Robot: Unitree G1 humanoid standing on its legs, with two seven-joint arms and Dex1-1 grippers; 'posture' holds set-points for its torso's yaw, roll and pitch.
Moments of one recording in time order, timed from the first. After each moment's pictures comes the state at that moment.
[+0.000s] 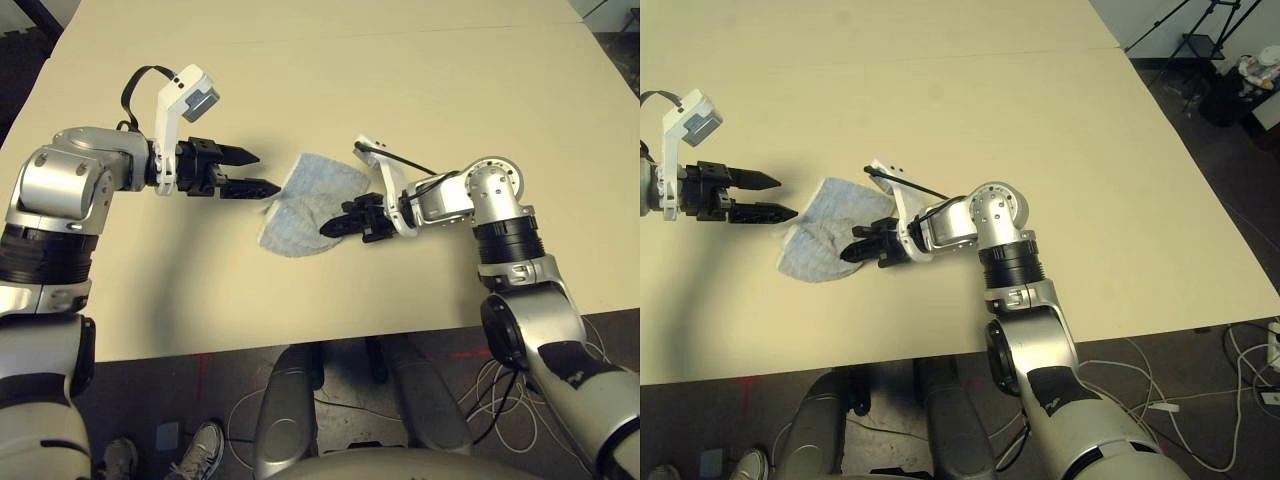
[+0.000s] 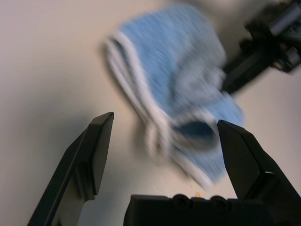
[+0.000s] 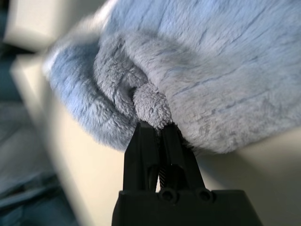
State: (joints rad) left arm -0.80 0.95 -0.09 0.12 -0.40 0.87 -1.19; right arm -1.07 -0.18 0.12 0.45 0.81 1.22 0.20
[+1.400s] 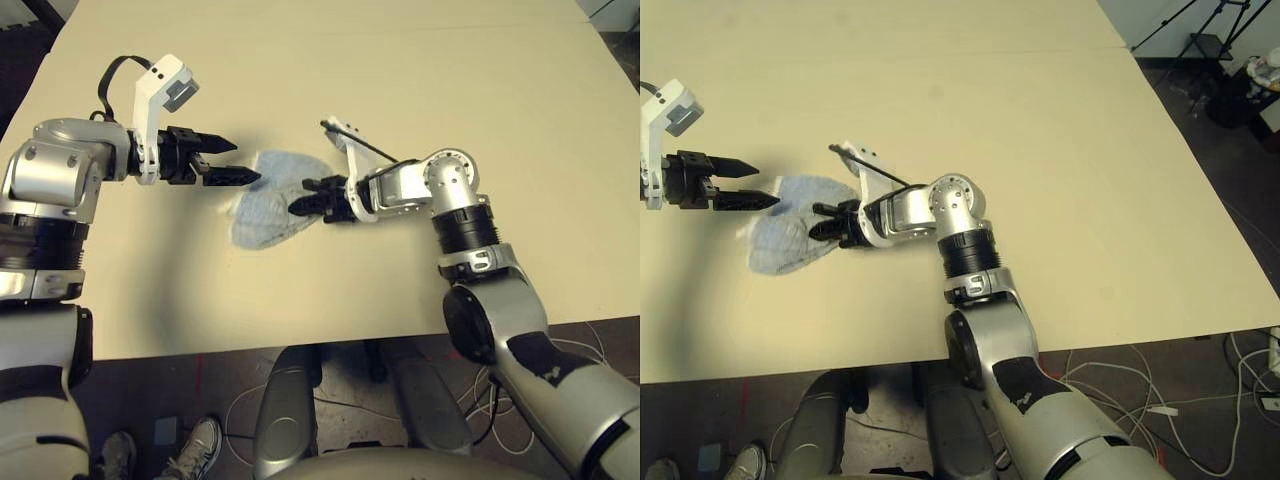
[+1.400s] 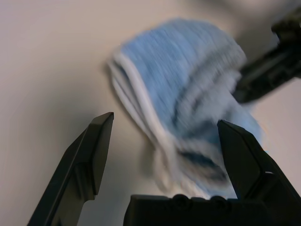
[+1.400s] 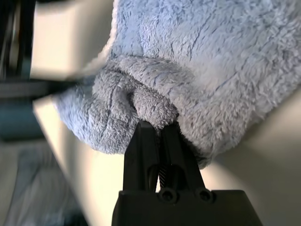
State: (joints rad) left arm -0.86 0.95 -0.09 0.28 -0.29 0.75 -1.21; right arm -1.13 0.06 -0.18 0.55 0.88 1.25 -0.08
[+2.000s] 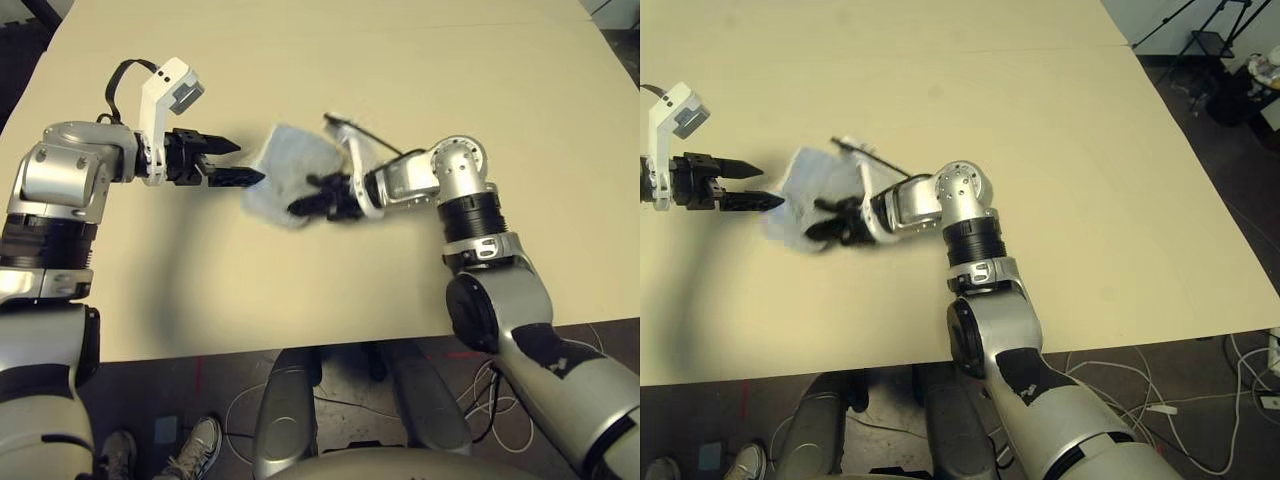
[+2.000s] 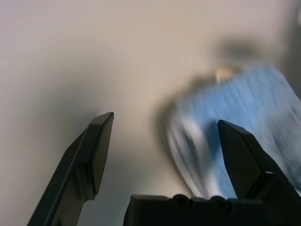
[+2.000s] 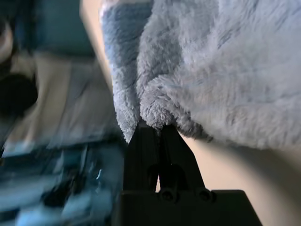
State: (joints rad) left arm -0.88 0.93 -0.09 0.31 -0.27 0.74 -1.20; right arm -1.04 -0.07 0.12 0.49 1.28 1.58 0.09
